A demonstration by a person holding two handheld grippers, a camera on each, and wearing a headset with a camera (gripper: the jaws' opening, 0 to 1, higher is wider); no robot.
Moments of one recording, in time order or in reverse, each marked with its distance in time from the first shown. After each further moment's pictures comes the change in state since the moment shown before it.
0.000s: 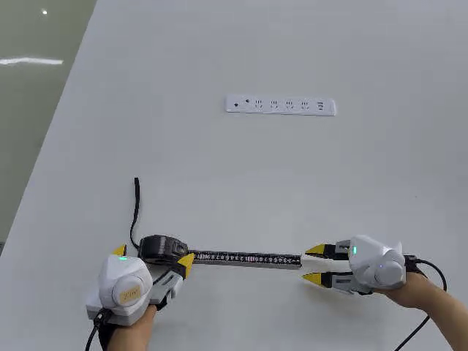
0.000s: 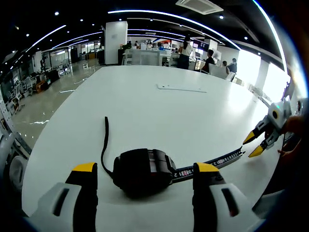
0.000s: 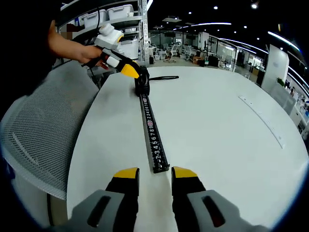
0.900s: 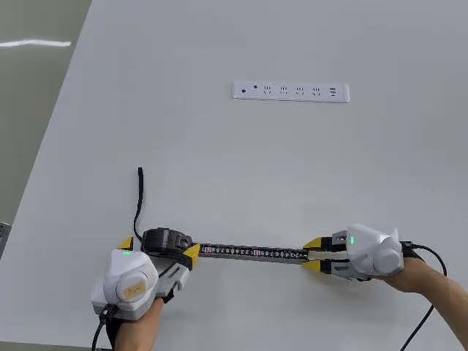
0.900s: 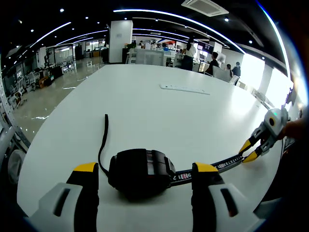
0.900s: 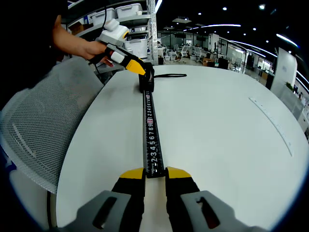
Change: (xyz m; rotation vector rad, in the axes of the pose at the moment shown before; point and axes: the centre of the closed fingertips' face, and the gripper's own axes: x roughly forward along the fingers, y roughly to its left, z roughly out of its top) left arm 0.011 -0.003 -0.001 -0.048 -0.001 0.020; right arm 0.023 -0.010 -0.003 -0.034 -0.011 0.076
